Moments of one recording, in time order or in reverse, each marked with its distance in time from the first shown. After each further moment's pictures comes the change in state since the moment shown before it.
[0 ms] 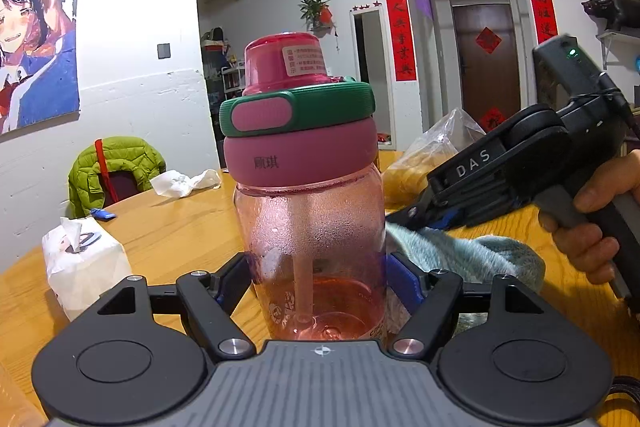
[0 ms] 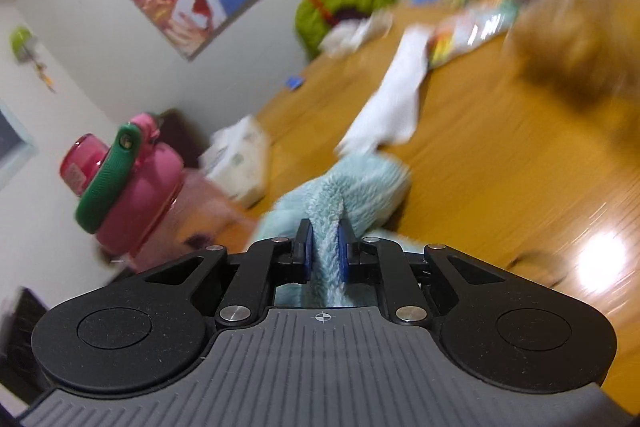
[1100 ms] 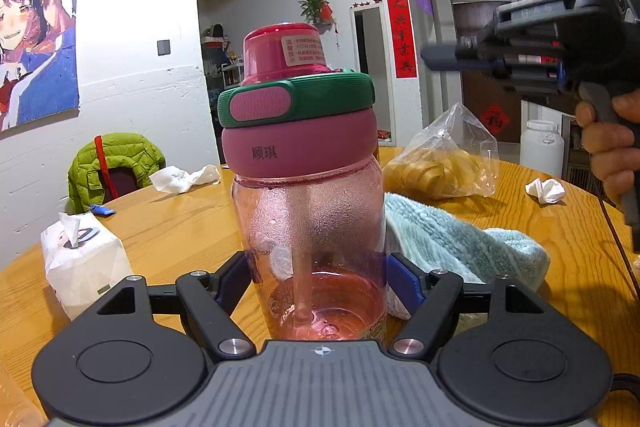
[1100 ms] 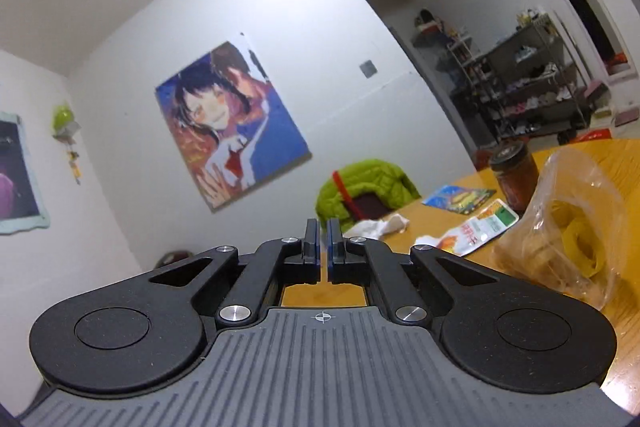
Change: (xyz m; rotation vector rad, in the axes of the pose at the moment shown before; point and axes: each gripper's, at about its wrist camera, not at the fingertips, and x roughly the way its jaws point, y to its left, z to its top) left arm 0.001 0.004 -0.001 -0.004 0.010 -0.004; right arm -0.093 0.024 0.001 -0.083 -0.534 0.053
